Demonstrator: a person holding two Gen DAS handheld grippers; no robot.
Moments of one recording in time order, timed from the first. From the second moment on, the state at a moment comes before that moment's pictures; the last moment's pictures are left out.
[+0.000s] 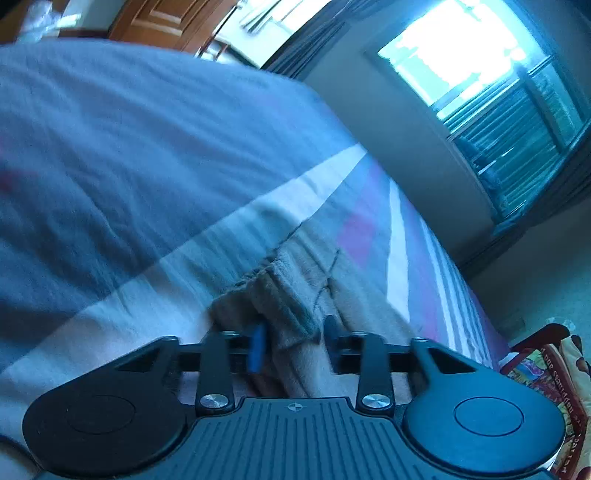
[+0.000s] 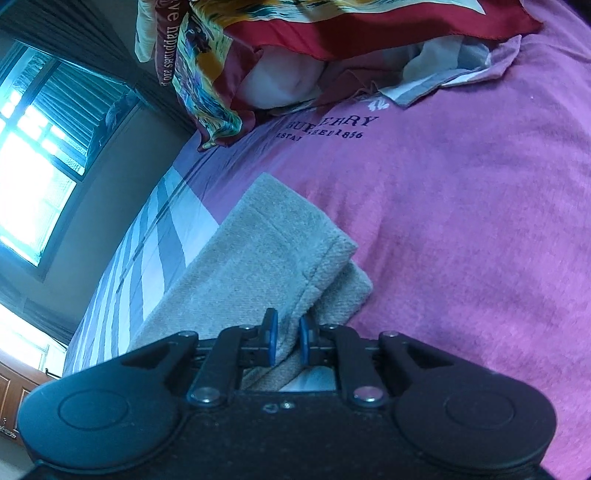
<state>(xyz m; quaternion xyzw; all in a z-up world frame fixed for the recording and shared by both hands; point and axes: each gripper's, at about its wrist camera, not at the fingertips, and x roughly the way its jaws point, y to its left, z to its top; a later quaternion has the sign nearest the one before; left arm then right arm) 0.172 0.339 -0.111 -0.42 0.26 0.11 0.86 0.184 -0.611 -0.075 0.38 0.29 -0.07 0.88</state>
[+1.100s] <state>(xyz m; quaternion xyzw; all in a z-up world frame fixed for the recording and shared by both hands) 0.201 0.352 -0.107 -0.35 0.28 0.10 0.89 0.170 -0.610 -0.069 0.37 0.27 -0.09 0.88</state>
